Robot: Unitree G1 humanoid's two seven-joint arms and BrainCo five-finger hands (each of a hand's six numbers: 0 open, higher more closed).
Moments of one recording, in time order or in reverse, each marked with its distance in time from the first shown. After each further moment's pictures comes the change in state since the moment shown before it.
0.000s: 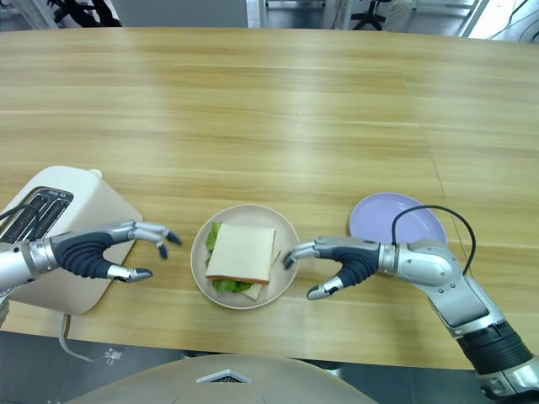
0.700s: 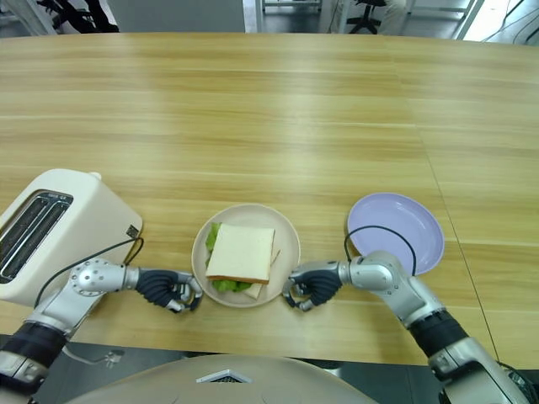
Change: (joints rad) left arm -0.309 -0.293 -0.444 0.472 0.331 -0.046 -0.083; right arm -0.182 0.259 0.199 0.354 -0.382 -0.160 -0.081
